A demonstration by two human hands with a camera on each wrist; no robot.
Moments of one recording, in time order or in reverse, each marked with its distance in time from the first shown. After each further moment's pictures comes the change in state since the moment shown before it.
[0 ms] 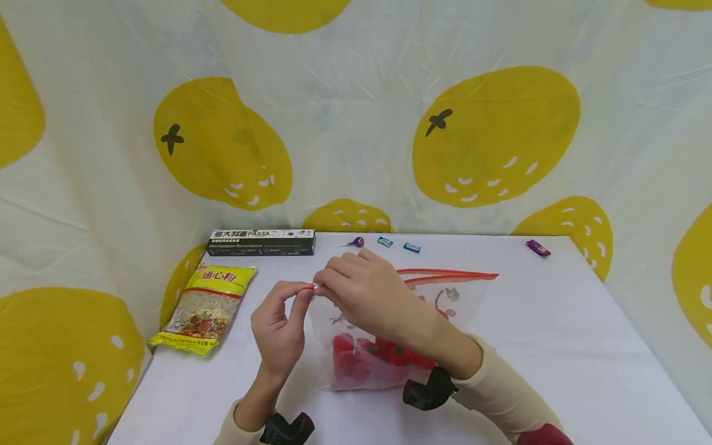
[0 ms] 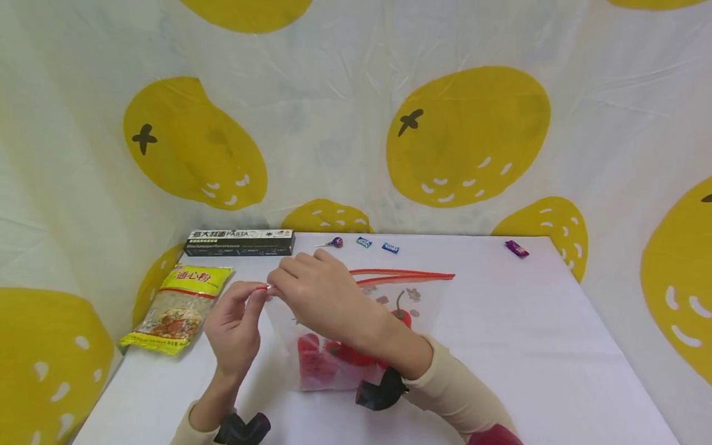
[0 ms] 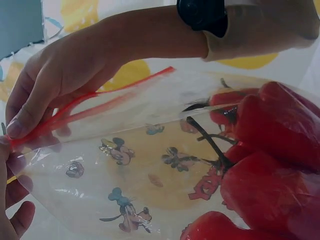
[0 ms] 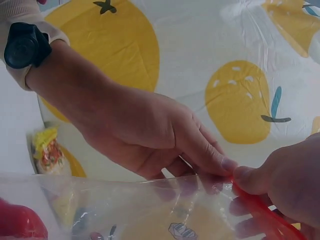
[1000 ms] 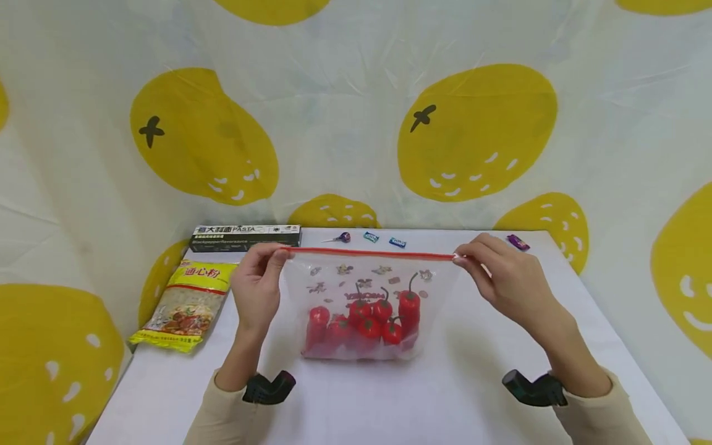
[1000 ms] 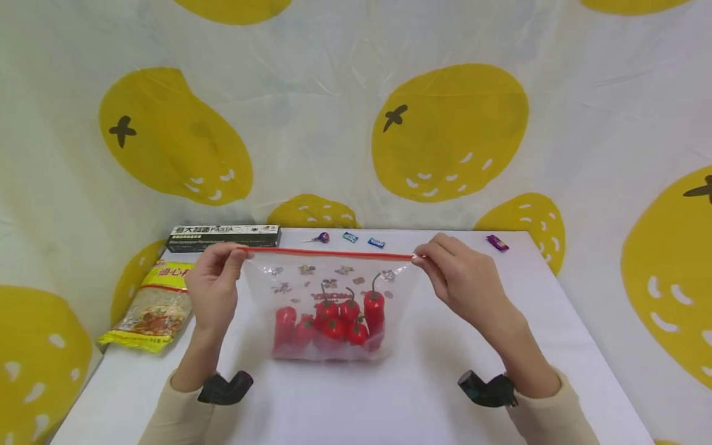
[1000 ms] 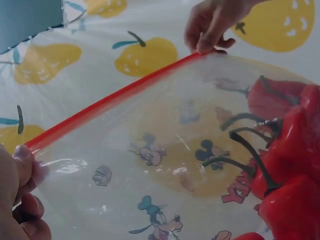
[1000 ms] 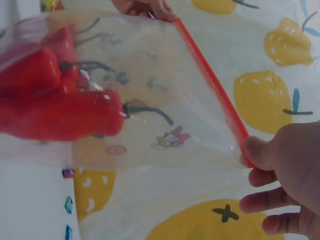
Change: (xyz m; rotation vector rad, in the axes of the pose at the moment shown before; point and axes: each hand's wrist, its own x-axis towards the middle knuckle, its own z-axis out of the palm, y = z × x) left_hand 0.042 -0.019 0.001 -0.080 0.014 -0.229; right_hand -0.137 0.099 -0.078 -0.117 0.080 0.296
